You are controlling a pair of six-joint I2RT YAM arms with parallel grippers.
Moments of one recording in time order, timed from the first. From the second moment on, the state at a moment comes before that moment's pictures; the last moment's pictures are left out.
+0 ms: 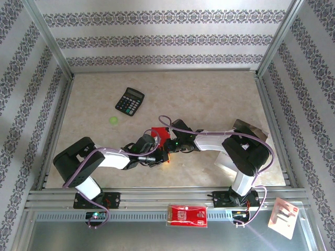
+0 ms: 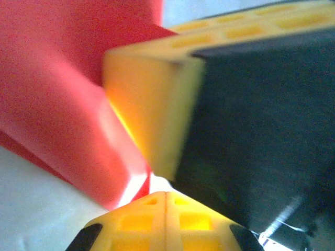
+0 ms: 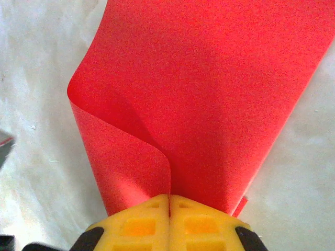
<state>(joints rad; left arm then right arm) -0.79 1.61 0.50 0.39 0.38 -1.14 0.75 1.75 0.83 -0.07 -0.32 0.58</state>
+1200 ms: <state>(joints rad) -0.66 1.50 0.48 0.32 0.38 -1.15 0.75 1.75 0.82 -0.06 -0.32 0.58</state>
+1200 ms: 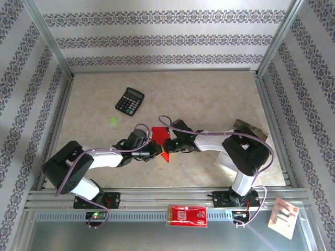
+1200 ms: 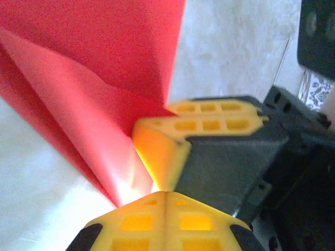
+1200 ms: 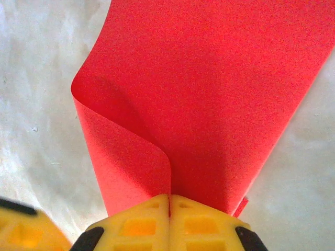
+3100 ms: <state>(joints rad) -0.53 1.64 0.67 0.10 0.42 -0.90 0.74 1.75 0.82 -0.06 -0.33 0.58</state>
